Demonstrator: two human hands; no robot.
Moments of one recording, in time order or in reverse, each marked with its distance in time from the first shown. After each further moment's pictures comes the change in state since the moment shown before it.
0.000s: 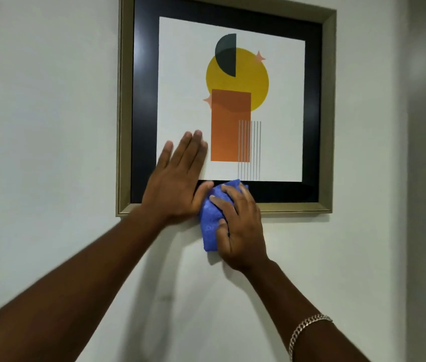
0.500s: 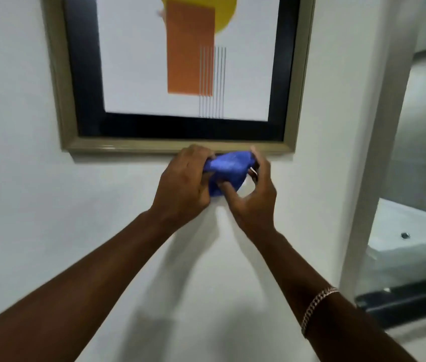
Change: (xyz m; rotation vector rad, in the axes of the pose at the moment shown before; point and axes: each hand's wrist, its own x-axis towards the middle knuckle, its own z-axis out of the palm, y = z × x) left_hand -0.058 0.129 0.007 -0.681 0.173 -0.136; right_hand -0.061 0.027 -0.079 0.458 0.123 0.456
